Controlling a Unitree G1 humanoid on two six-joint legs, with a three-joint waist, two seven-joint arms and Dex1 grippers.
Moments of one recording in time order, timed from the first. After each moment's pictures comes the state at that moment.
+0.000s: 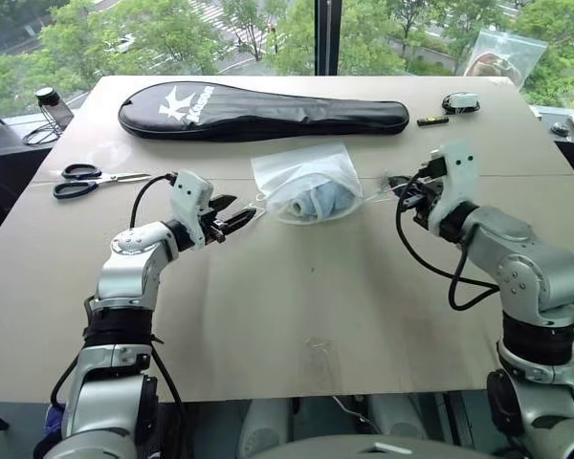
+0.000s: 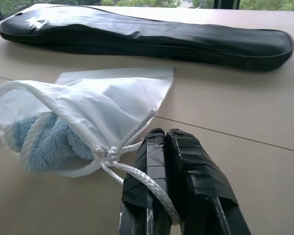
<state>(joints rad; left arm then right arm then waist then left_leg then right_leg) -0.50 0.59 0.12 0.32 -0.27 0.33 -0.88 -0.52 -0.34 -0.15 -0.41 0.44 1.05 0.27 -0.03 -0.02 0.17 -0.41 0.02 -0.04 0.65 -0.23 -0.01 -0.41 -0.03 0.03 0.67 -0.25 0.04</state>
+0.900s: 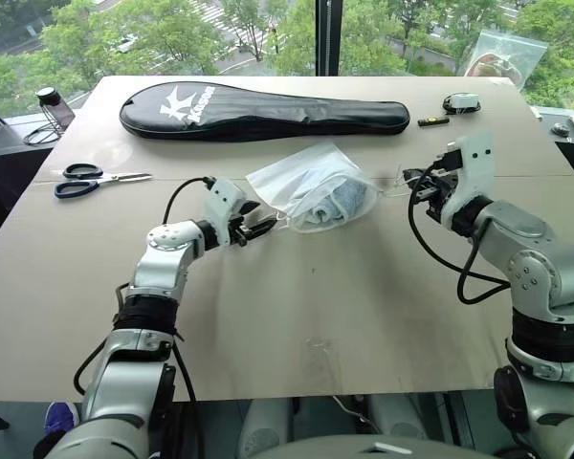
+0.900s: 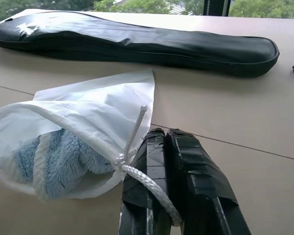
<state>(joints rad) -0.59 0.48 -0.01 0.46 -0.13 0.19 -0.80 -0.53 -0.35 -0.15 -0.41 0.45 1.04 0.25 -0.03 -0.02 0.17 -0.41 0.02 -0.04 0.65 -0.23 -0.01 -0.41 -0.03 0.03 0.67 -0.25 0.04</state>
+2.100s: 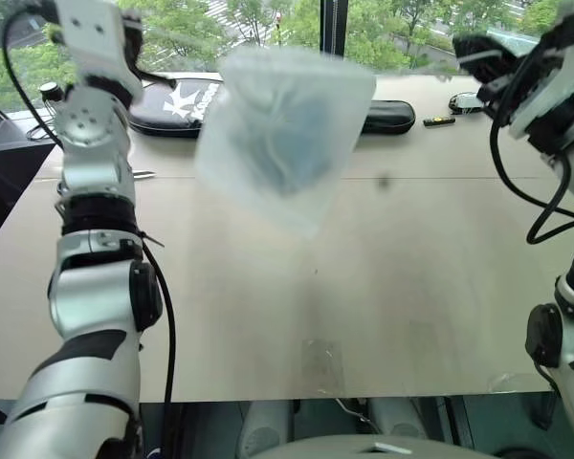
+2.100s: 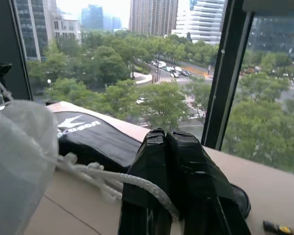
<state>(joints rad) -1.06 0.62 0.18 0.81 -0.06 -0.15 -0.33 -0.80 -0.57 -0.28 -0.35 0.59 0.91 0.32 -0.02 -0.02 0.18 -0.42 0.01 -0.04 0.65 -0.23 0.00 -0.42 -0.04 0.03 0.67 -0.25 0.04</state>
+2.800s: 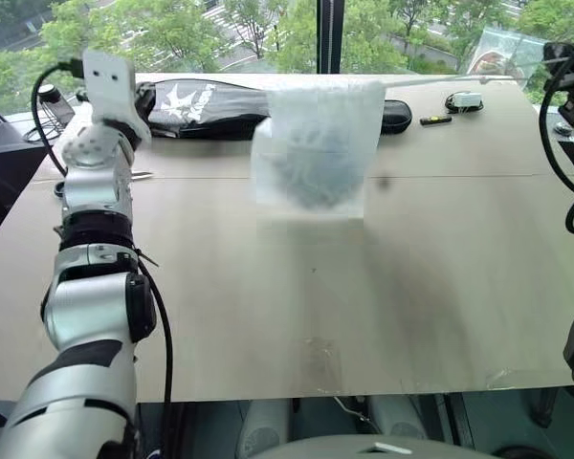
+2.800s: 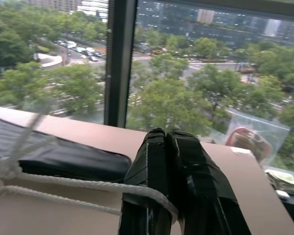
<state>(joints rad) -1.04 0.66 0.22 0.90 -0.10 0.02 -0.32 -0.79 -0.74 -0.39 -0.23 0.50 0.90 0.16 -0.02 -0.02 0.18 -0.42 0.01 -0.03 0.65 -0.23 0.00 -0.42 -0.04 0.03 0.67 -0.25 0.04</state>
